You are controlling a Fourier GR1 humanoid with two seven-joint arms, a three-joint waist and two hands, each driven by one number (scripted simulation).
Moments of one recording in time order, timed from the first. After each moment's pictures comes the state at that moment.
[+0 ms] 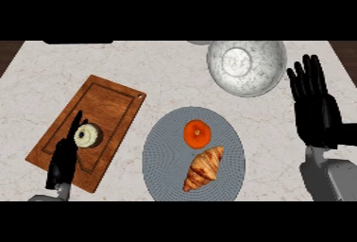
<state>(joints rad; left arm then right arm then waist) -0.01 0.34 -0.22 -1.39 0.05 0.38 0.06 -0.24 -0.27 0.06 -1.58 -0.40 -0.25 -0.10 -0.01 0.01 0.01</state>
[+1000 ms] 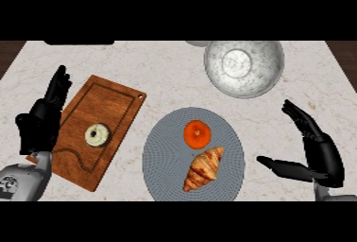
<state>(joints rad) -0.20 0.42 -0.13 -1.57 0.03 0.31 0.14 0.00 -0.36 0.12 -1.50 -0.13 -0.13 -0.46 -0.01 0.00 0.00</state>
